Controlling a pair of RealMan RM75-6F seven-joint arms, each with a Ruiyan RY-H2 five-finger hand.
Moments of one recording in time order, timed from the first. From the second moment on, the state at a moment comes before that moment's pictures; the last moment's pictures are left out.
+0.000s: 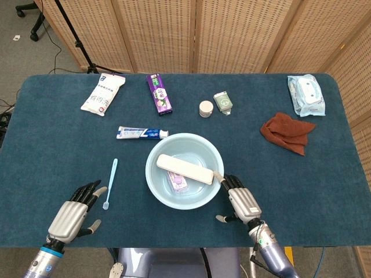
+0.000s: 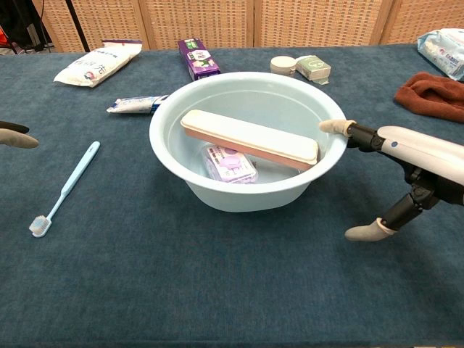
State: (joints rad) left arm -0.16 -1.26 0.10 -1.92 1.57 1.31 0.27; right arm 0.40 -1.50 0.07 -1.87 -1.23 1.13 -0.22
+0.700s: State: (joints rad) left arm -0.16 -1.25 0.10 -1.92 1.59 1.32 0.27; right arm 0.41 -1.56 0.05 -1.89 -1.23 1.13 -0.29
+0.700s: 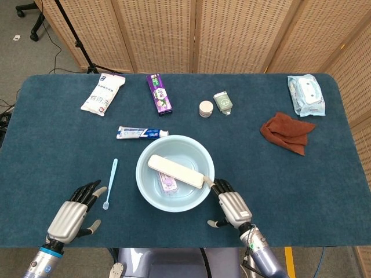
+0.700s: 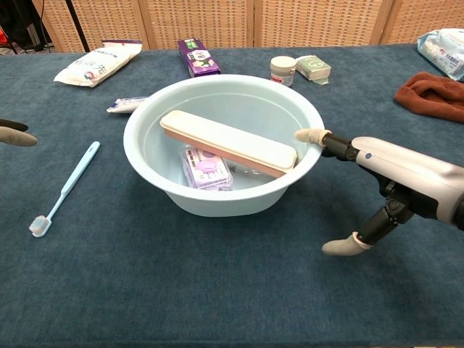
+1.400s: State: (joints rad) left arm -0.16 -1.24 0.10 -1.93 1.59 1.32 0.26; right arm 0.42 -1.60 0.04 -1.89 -1.23 1.14 -0.32
